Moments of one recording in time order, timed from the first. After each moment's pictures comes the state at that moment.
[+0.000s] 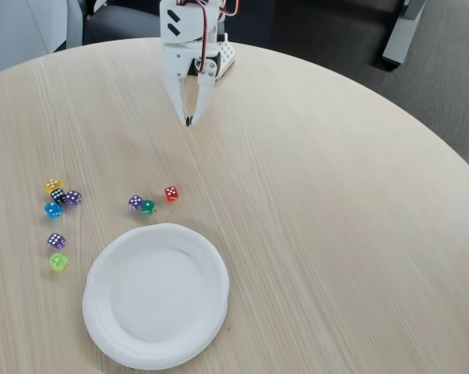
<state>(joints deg) 3.4 178.8 171.9 70.2 12.7</state>
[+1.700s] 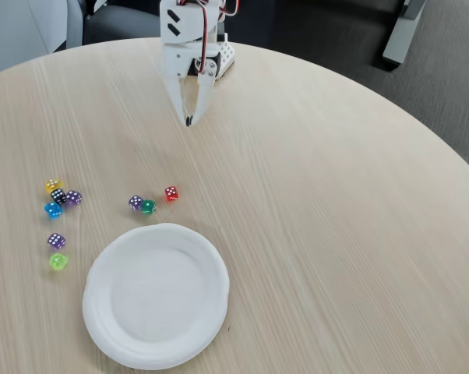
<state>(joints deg) 3.4 178.8 171.9 70.2 12.7</state>
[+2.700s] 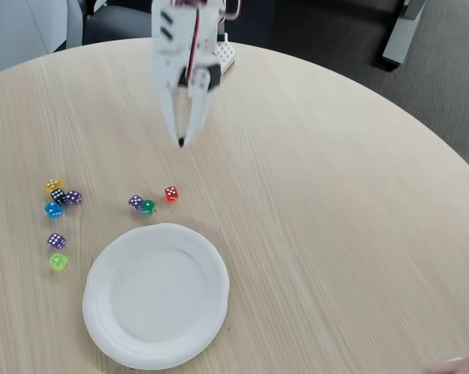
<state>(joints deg) 3.4 139.8 146.1 46.8 26.5</state>
